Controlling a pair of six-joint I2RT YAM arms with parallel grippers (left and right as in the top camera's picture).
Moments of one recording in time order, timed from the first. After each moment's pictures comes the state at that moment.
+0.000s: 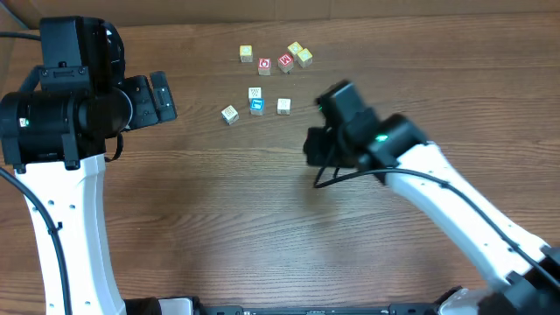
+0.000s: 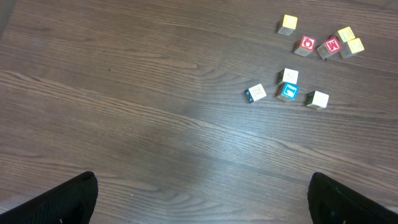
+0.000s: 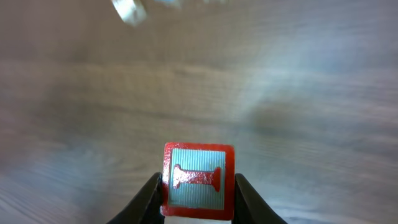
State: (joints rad) left arm 0.05 1.52 2.04 -1.50 -0.10 -0.21; right arm 0.64 1.61 1.40 -0.88 -0.12 0.64
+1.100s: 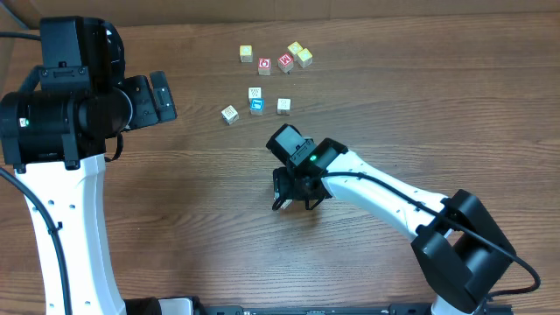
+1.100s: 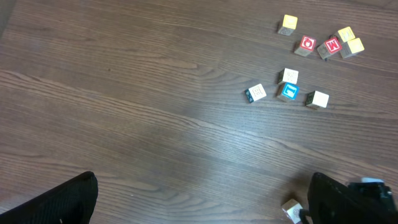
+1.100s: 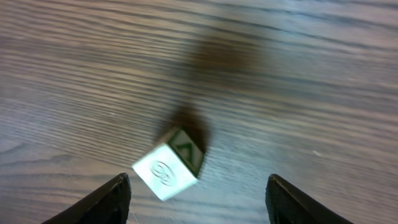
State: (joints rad) left arm 0.05 1.52 2.04 -1.50 -0.10 -0.21; right arm 0.80 1.88 1.31 -0.75 -0.07 0.68
